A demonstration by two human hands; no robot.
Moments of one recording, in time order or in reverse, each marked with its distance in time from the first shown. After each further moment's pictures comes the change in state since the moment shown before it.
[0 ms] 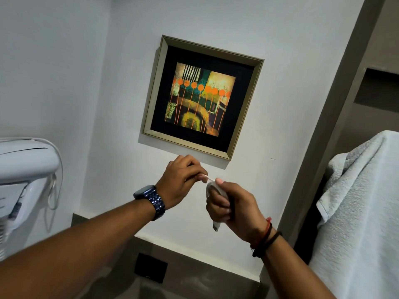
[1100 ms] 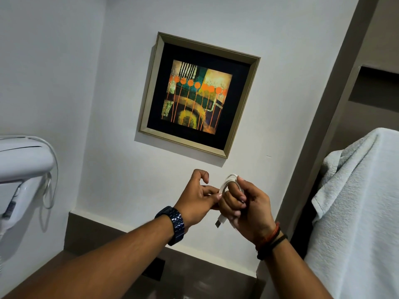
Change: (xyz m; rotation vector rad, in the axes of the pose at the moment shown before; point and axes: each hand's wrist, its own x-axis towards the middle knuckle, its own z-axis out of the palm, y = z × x) left_hand -0.017 0.049 0.038 -0.901 -0.115 -0.666; right_hand -0.016 0.014 -0.031 0.322 0.209 -0.110
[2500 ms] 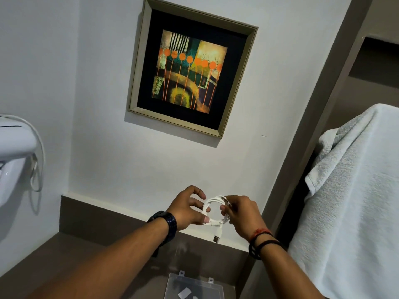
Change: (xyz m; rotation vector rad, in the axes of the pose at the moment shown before) left_hand -0.012 -0.078 -0.005 0.139 -0.054 -0.334; right_hand -0.035 0.044 -0.050 -1.481 0.434 0.156
